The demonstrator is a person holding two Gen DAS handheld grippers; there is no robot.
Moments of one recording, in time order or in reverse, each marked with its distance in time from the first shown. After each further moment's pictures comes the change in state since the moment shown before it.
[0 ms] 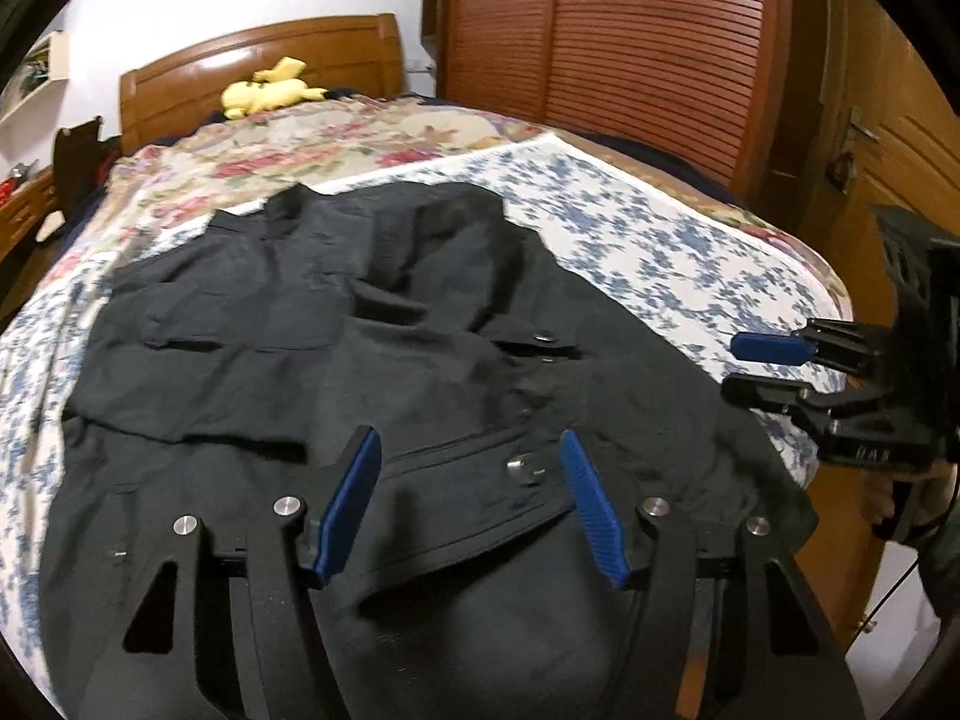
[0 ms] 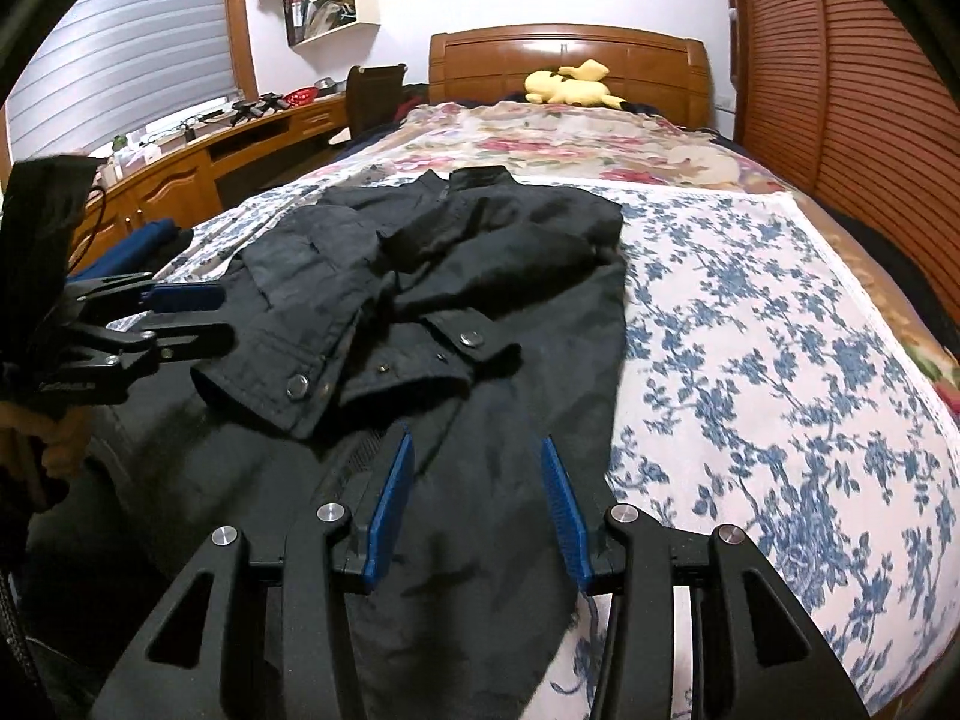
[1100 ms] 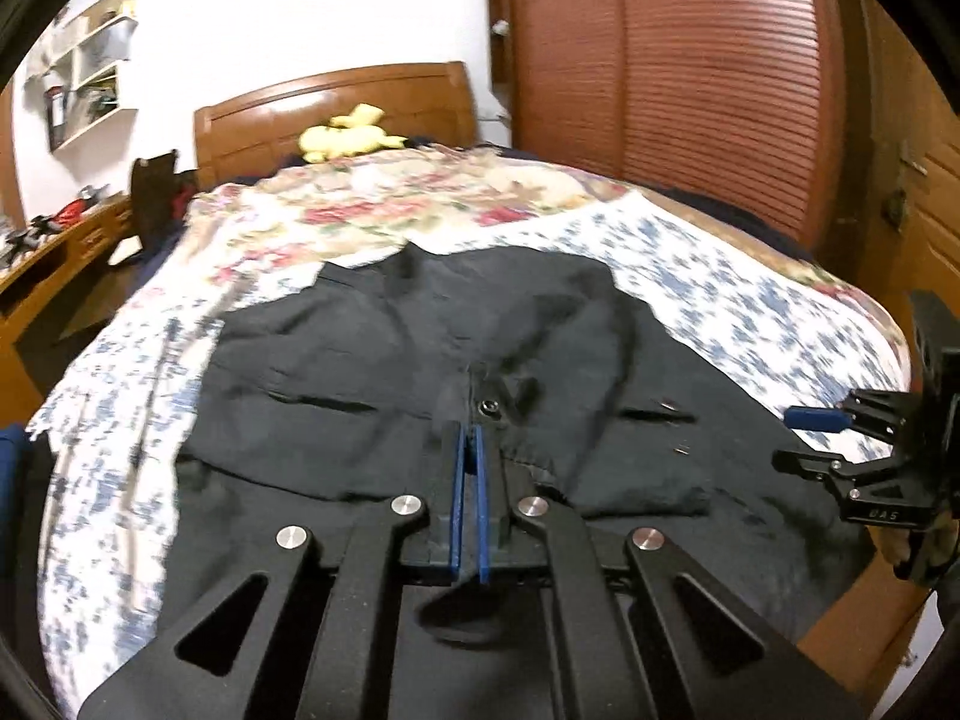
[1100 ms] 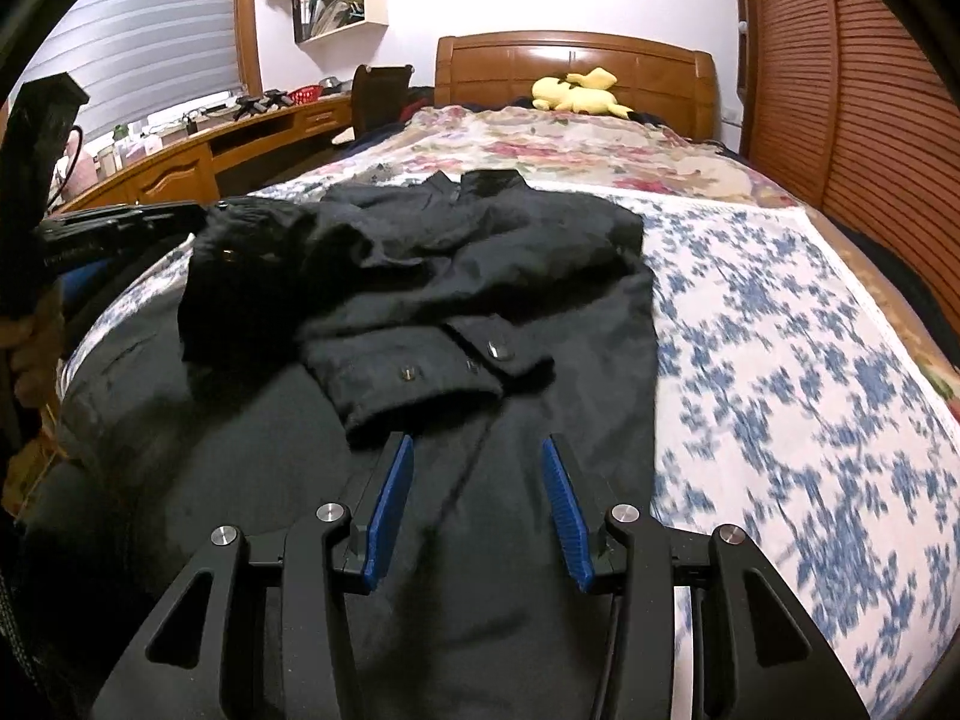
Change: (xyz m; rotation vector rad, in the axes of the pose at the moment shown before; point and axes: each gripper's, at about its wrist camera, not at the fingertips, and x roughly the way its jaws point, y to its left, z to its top) left arm -0.054 0.079 0.022 -0.034 -0.136 0.200; right arm 0.039 0.018 0.019 -0.031 -0.024 0.006
